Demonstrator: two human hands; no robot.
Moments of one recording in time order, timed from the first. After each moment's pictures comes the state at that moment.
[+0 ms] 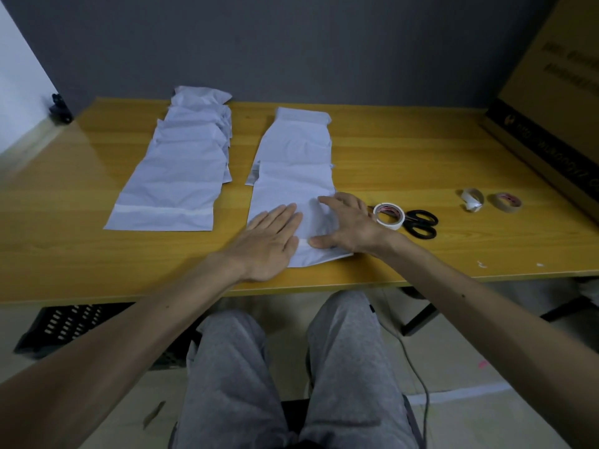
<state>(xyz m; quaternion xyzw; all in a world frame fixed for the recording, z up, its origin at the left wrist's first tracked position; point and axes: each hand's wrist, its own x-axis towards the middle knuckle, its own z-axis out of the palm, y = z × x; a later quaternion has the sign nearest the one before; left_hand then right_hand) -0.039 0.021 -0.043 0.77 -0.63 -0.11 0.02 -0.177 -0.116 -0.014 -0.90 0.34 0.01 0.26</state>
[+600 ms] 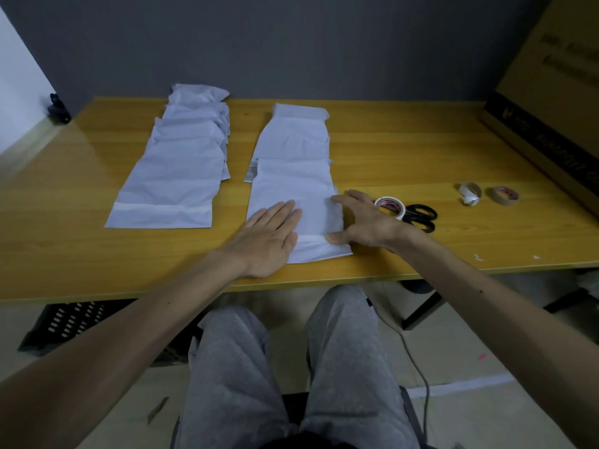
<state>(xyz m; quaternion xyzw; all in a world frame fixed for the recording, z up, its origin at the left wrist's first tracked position) -0.042 0.023 -0.039 0.78 -0.62 -0.11 0.02 -0.196 -0.137 -0.014 -0.87 0.35 0.01 0.34</state>
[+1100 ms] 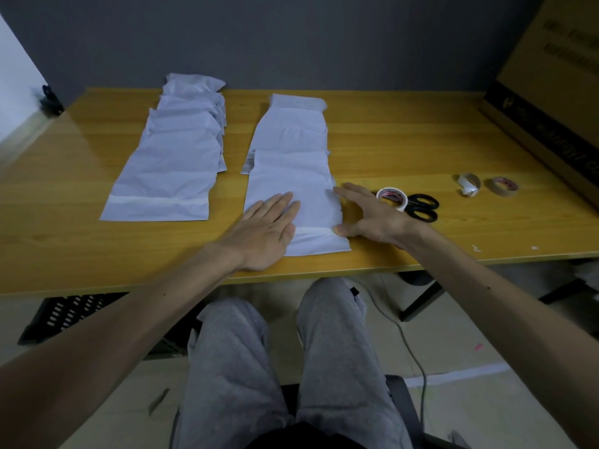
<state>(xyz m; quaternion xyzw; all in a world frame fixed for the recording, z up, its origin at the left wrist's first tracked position) -0.044 0.024 -0.039 0.78 -0.62 -0.11 0.02 -0.213 -0.142 -0.016 -0.87 0.31 -0.01 0.39</state>
